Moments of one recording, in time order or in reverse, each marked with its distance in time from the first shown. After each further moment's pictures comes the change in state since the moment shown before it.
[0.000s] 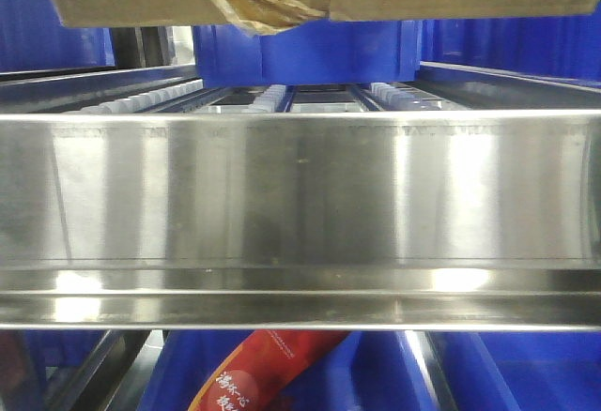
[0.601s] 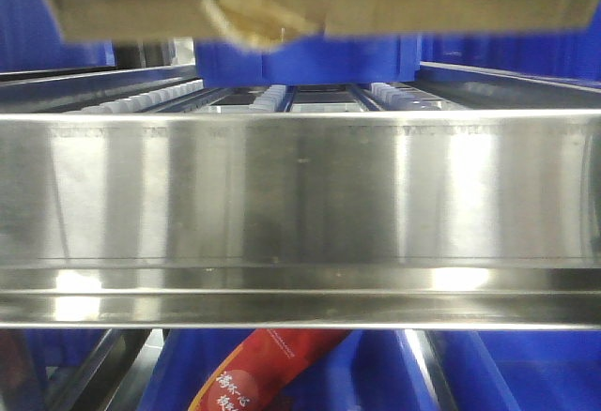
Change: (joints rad) left arm 0.000 0.070 0.000 0.050 0.003 -0.002; right arm 0.000 0.062 0.000 0.018 0.035 0.000
